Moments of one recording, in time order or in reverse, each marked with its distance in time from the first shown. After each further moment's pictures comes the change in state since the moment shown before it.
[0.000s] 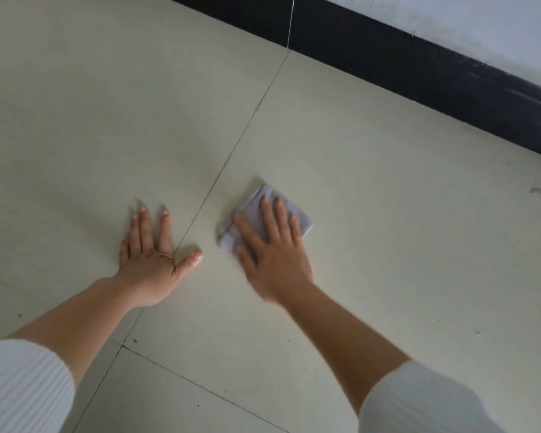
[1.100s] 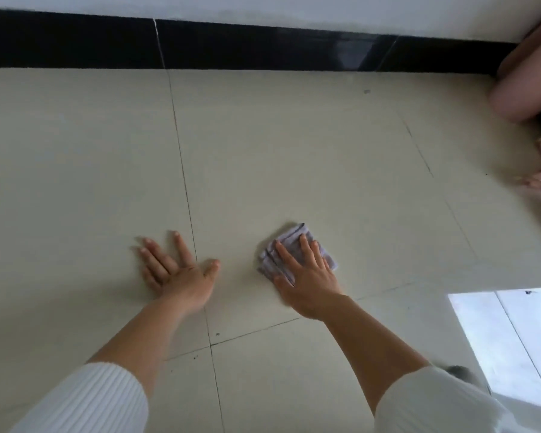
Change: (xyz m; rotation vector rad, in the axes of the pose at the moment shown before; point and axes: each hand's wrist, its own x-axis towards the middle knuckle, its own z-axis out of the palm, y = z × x) left_hand 0.002 -0.040 -0.004 0.043 -0.095 0.376; right_hand -0.110 -0.123 0.030 0.320 -0.059 0.876
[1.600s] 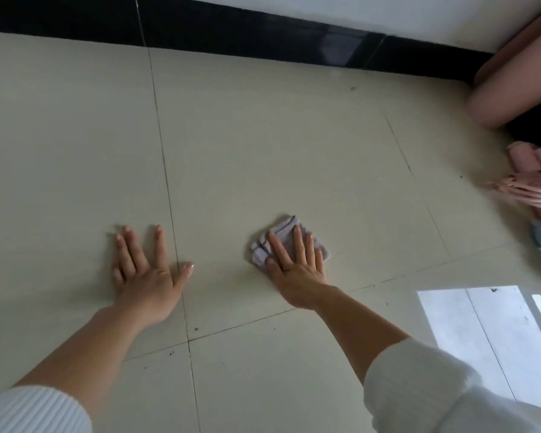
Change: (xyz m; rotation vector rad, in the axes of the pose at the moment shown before) left_hand 0.003 -0.031 0.009 0.107 0.086 0.158; right_hand 0.011 0.015 0.006 -0.026 -0.019 0.088
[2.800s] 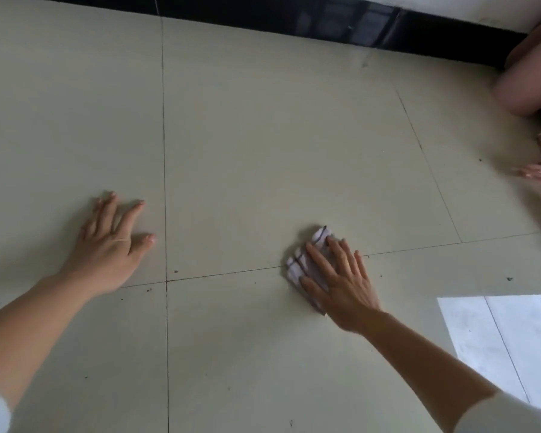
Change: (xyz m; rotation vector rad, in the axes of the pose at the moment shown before) left_hand -0.040 -0.039 0.016 0.080 0.222 0.104; right_hand -0.067 0.123 0.039 -0.228 0.254 -0.201
